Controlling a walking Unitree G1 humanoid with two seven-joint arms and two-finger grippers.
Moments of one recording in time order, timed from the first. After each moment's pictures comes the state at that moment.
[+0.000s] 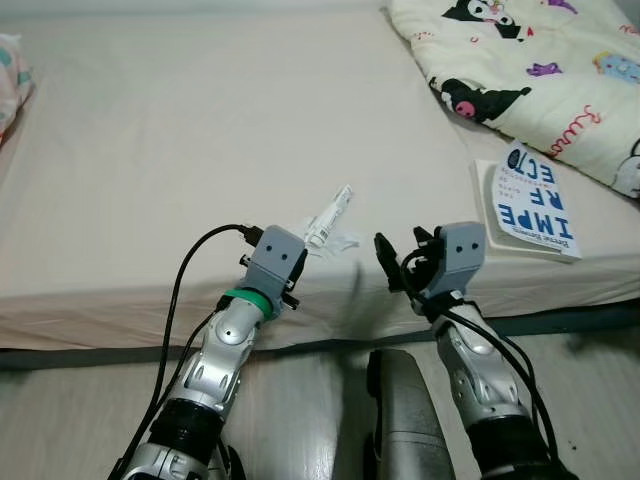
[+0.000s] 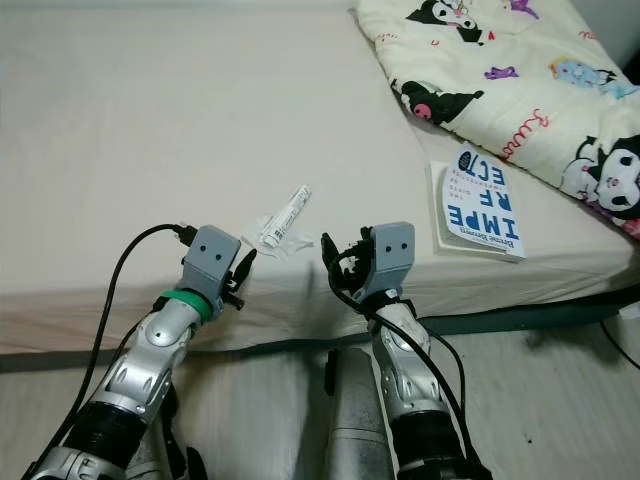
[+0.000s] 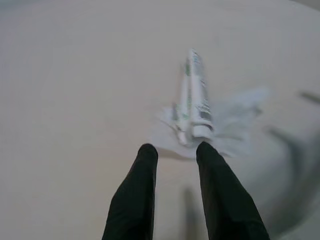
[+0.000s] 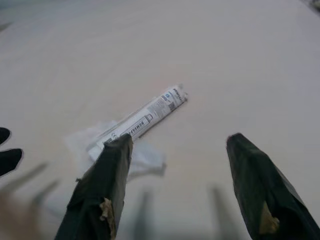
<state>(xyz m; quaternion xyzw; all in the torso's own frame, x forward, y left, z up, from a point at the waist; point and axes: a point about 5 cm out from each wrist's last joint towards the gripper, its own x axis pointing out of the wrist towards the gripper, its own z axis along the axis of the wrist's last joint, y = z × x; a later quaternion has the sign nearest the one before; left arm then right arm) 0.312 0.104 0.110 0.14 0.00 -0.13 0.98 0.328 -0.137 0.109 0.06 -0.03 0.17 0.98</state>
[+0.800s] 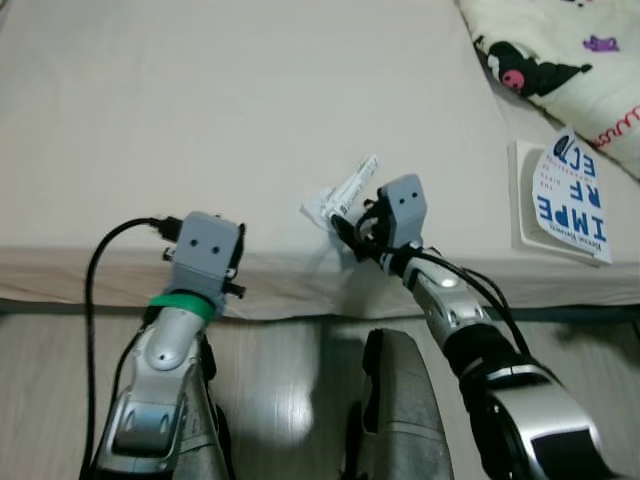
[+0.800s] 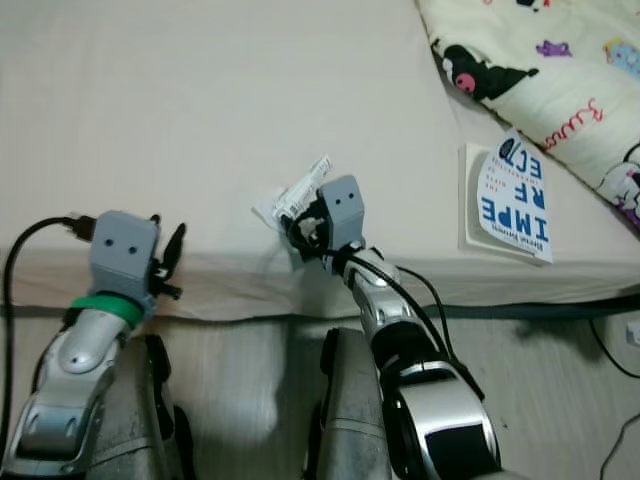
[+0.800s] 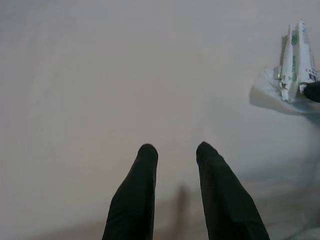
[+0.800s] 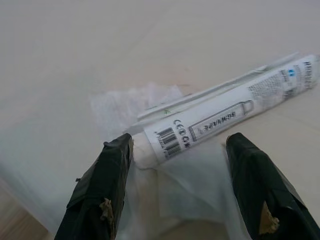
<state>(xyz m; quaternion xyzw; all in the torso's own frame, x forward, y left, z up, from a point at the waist) 0.260 0.151 0.159 0.15 -0.04 -0.03 0.99 0.374 -0.108 0.132 -0.03 0.00 0.27 0.96</state>
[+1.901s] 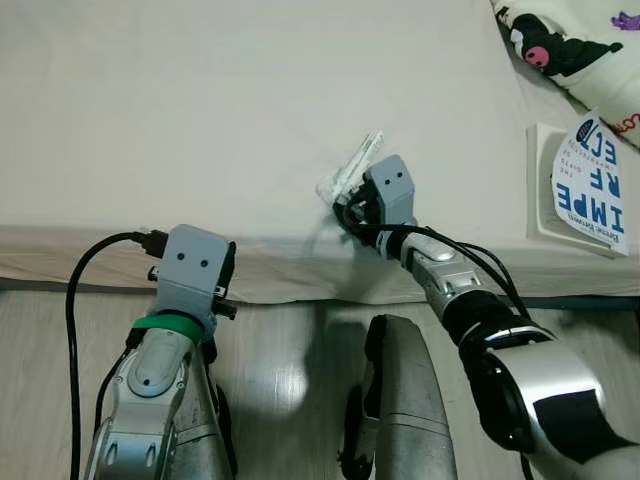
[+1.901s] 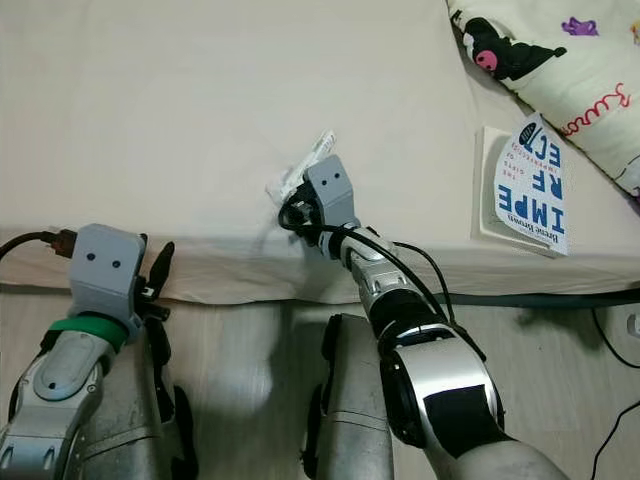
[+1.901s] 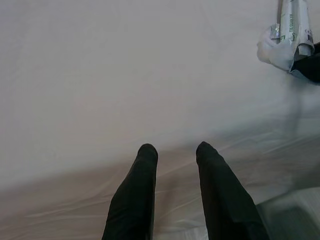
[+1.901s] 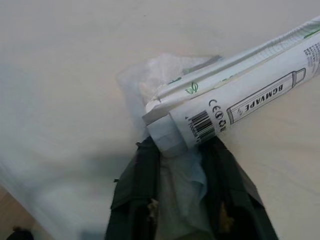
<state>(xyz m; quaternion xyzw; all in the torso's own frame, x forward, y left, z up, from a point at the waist) 0.242 0.150 0.164 0.15 0.00 -0.02 0.99 0.385 -0.108 0.137 -0.08 0.06 0.29 0.95</state>
